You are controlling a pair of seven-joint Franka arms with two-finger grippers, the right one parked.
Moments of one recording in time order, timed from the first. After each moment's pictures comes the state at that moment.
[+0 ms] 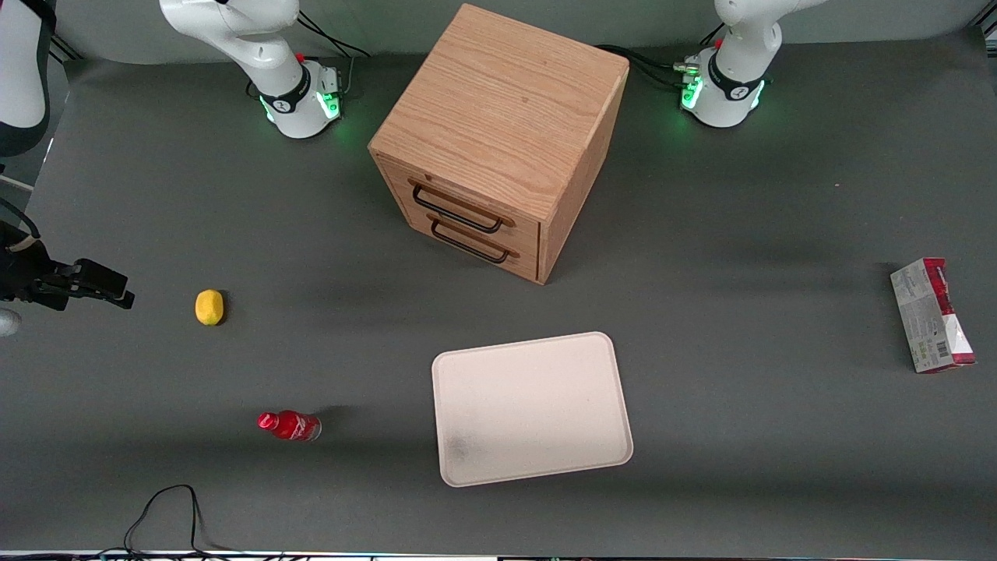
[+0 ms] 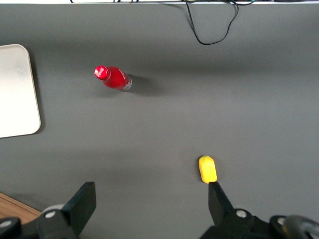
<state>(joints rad) 0.37 0.14 0.05 -1.51 0.02 1.66 0.49</state>
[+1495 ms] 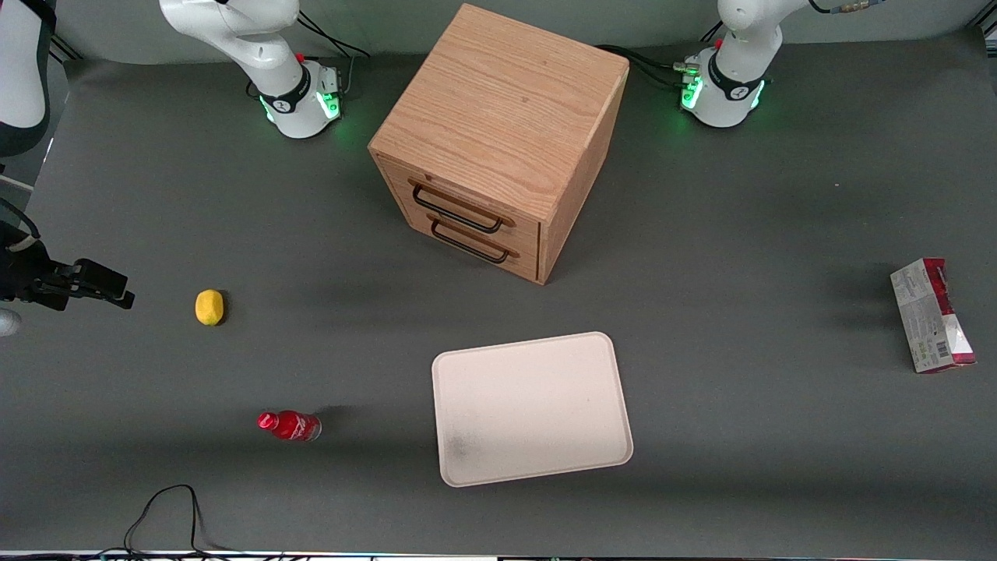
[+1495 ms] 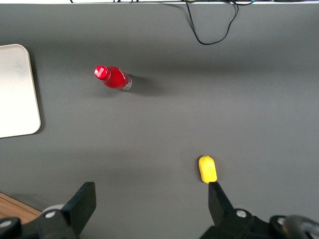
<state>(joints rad) 0.49 0.37 0.03 -1.62 -0.01 2.03 0.53</state>
